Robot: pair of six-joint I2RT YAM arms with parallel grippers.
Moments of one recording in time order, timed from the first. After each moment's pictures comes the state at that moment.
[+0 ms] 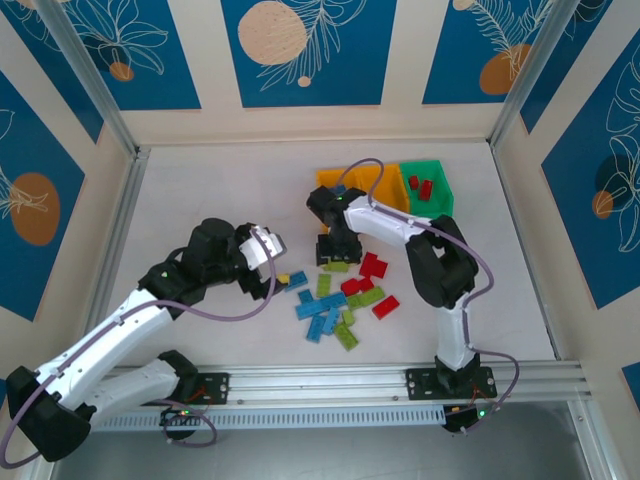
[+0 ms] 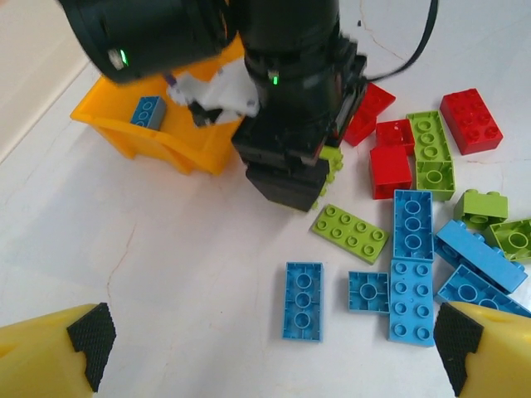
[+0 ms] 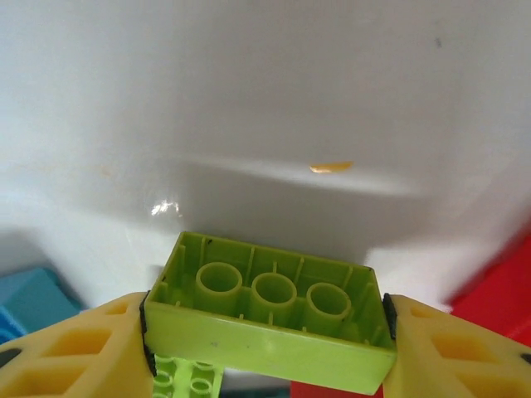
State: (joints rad) left arm -0.65 0.94 0.84 -0.51 0.20 0.43; right arm 0.67 1.98 1.54 -1.06 -0.04 0.62
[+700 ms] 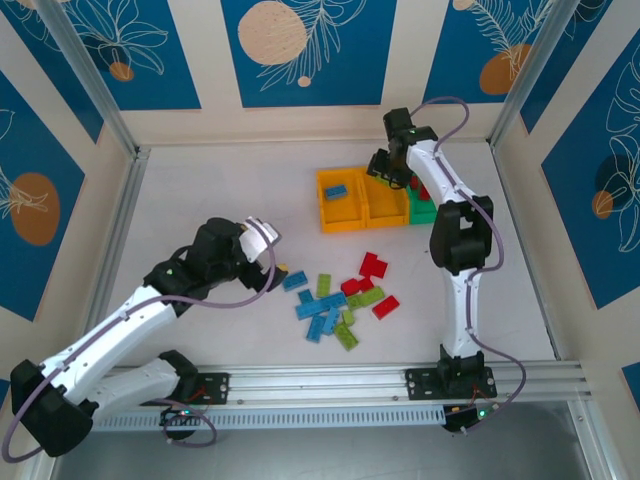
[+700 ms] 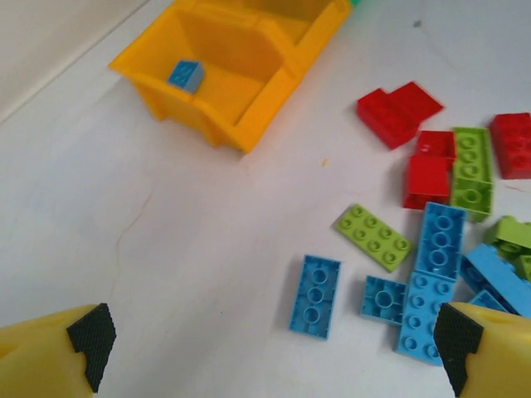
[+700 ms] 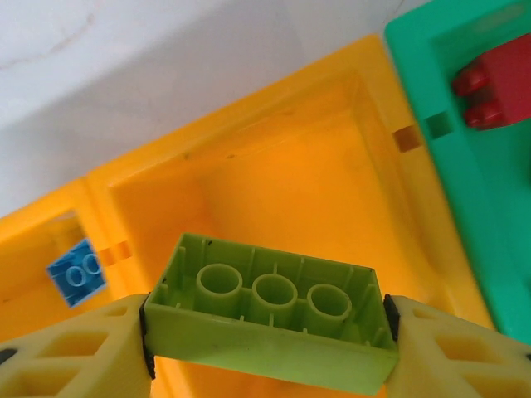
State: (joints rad) left arm -0.65 1.00 0.84 -0.52 0.04 0.19; right arm 0.21 2.24 2.10 -1.02 -0.02 0.54
